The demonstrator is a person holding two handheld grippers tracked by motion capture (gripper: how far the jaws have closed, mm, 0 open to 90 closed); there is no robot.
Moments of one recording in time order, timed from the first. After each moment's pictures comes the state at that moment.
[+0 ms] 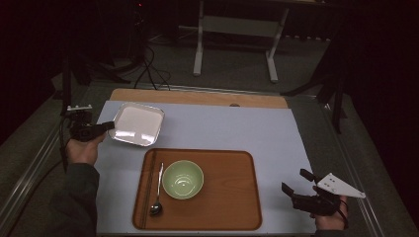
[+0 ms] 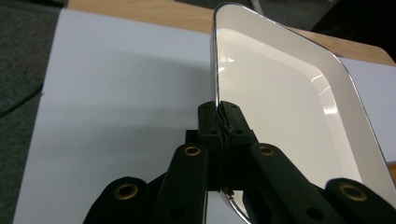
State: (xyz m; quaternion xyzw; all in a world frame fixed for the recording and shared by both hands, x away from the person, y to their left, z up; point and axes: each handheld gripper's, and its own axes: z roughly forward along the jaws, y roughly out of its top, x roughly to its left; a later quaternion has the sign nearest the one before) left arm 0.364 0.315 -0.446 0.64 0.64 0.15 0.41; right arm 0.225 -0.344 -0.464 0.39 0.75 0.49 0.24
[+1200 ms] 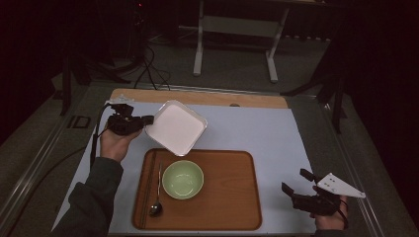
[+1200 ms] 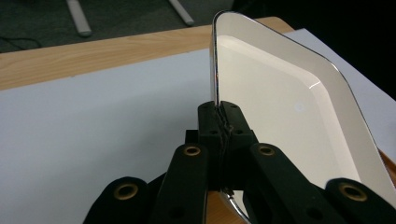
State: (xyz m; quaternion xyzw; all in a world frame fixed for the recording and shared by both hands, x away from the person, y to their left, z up) left arm 0.370 0.211 -0.406 0.74 0.48 0.13 0.45; right arm 0.225 -0.344 -0.464 0.39 0.74 0.49 0.24
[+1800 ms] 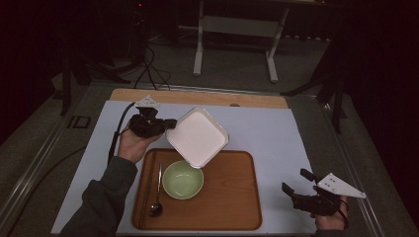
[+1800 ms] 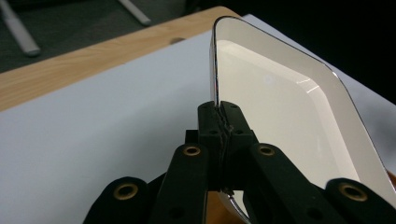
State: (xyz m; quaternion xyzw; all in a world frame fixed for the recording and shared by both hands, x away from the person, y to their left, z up) left arm 0.366 0.156 -0.395 0.79 0.39 0.11 0.46; right arm 0.225 -0.345 -0.464 0.39 0.74 0.49 0.24
